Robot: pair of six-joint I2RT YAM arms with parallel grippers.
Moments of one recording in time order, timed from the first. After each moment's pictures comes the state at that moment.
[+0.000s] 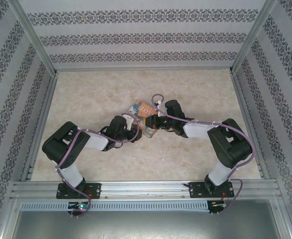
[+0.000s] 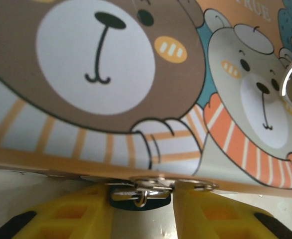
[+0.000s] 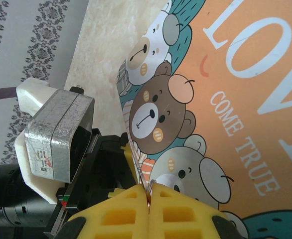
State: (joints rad) left arm -0.57 1.73 0.58 0.50 0.26 -0.39; right arm 0.53 1.69 0.78 0.30 -0.64 0.68
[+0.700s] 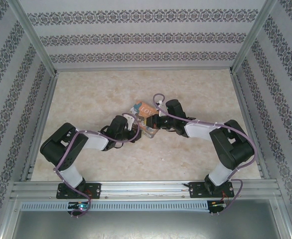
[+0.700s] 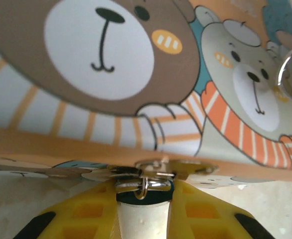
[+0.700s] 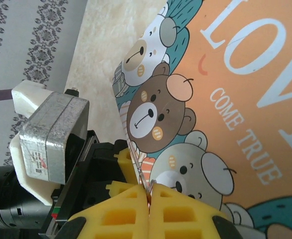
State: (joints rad) left arm -0.59 1.66 0.60 0.41 0.26 -0.41; right arm 0.50 1.62 0.78 0.23 -0.64 0.68
